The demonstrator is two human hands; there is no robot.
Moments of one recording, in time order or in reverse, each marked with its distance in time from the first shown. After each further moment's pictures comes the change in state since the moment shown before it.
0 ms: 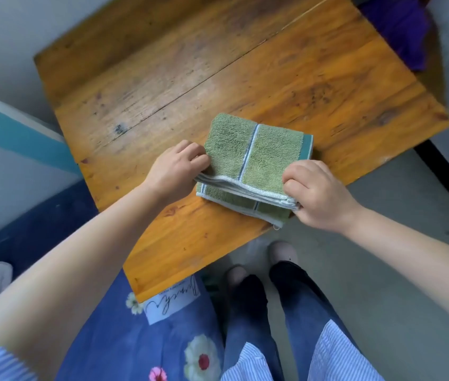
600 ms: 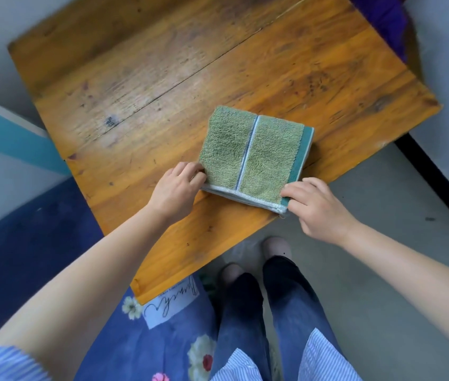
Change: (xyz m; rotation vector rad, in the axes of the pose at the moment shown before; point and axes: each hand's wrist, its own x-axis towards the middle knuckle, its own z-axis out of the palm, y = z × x) left_hand -0.046 0.008 0.048 0.055 0.037 -0.099; right_hand -0.046 -0.023 0.034 -0.166 -0.170 0.089
